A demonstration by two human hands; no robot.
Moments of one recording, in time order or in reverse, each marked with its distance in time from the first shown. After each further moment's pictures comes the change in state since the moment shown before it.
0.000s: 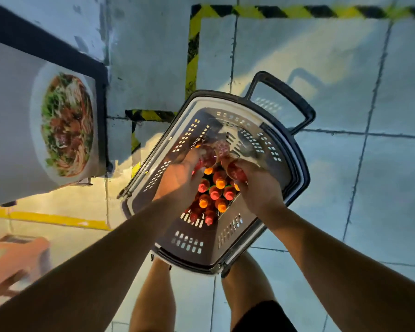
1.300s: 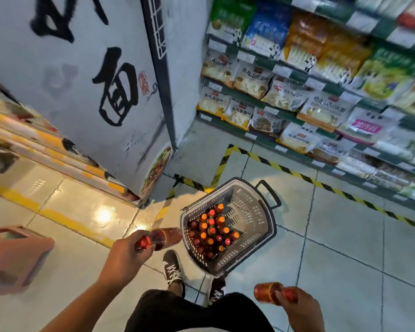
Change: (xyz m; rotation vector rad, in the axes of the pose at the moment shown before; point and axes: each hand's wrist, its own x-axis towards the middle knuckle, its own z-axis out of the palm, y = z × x) left_hand -0.442 -0.101 -0.261 -0.313 0.324 -0.187; right_hand -0.406 -0.128 -0.148 -0.065 0.100 0.386
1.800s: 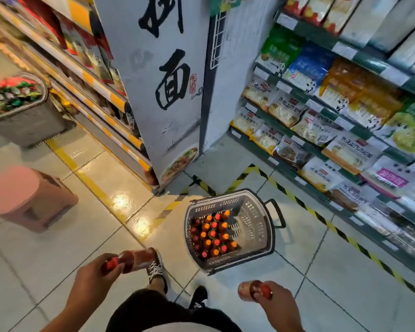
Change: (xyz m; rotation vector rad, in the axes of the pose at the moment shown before) left_hand -0.207 -0.030 0.062 -0.139 0.277 -0.487; right_hand 0.017 0.026 -0.021 -0.330 -0.174 -0.377
